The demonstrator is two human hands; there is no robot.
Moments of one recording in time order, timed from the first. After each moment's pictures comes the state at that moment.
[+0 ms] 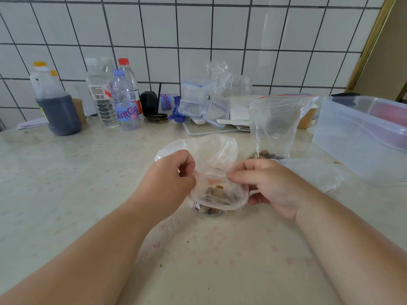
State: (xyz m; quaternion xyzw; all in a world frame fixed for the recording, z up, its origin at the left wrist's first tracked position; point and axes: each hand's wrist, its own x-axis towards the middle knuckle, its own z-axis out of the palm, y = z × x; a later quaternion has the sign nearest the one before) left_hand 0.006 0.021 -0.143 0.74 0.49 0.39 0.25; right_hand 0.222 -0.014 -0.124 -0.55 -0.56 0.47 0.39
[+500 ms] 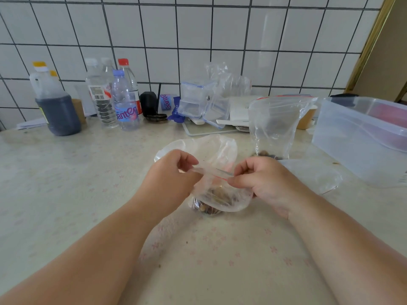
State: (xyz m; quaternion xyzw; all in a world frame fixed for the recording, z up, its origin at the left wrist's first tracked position) left_hand 0.013 0.023 -0.142 0.67 0.52 0.42 0.32; right_hand 0.220 -0.006 -0.130 -0.60 -0.57 0.38 0.42
